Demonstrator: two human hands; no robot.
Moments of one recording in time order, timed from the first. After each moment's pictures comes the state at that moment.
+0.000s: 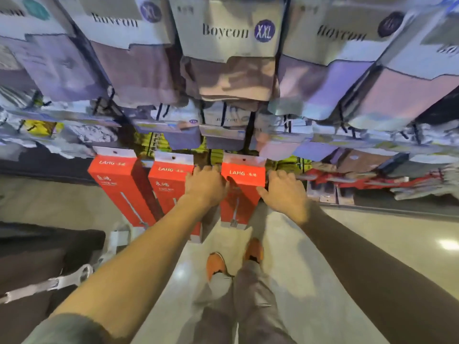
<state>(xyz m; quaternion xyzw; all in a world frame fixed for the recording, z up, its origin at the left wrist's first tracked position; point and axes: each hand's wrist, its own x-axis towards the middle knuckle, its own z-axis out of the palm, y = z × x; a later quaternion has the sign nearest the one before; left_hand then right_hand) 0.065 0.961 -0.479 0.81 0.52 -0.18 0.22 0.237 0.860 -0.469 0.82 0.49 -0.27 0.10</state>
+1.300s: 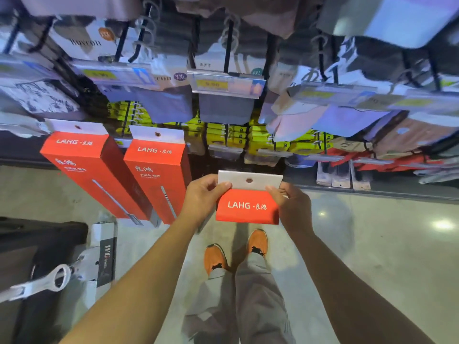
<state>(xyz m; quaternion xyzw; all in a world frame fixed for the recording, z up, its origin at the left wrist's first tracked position) 0.029 0.929 -0.635 0.57 0.54 0.15 0.60 0.215 0.812 -0.629 0.86 0.25 -0.33 -0.30</state>
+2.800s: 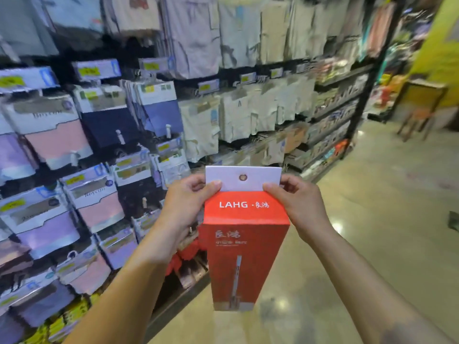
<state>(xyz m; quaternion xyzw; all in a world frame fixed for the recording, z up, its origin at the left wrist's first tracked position) 0.276 0.524 -0.103 0.72 0.10 0.17 0.66 0.339 0.298 -0.109 0.73 0.13 0.04 -0.67</state>
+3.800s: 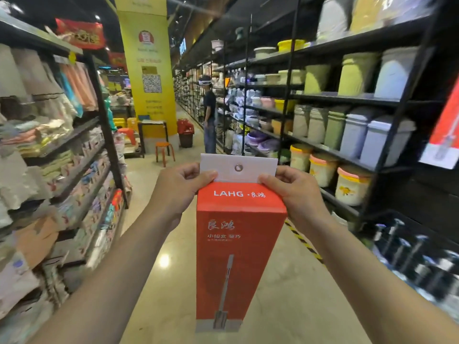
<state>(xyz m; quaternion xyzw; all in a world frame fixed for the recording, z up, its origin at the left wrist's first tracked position) 0.602 0.072 0.030 0.65 -0.35 -0.13 0.66 0.441 -0.090 0.013 0.68 -0.22 0.43 -0.55</state>
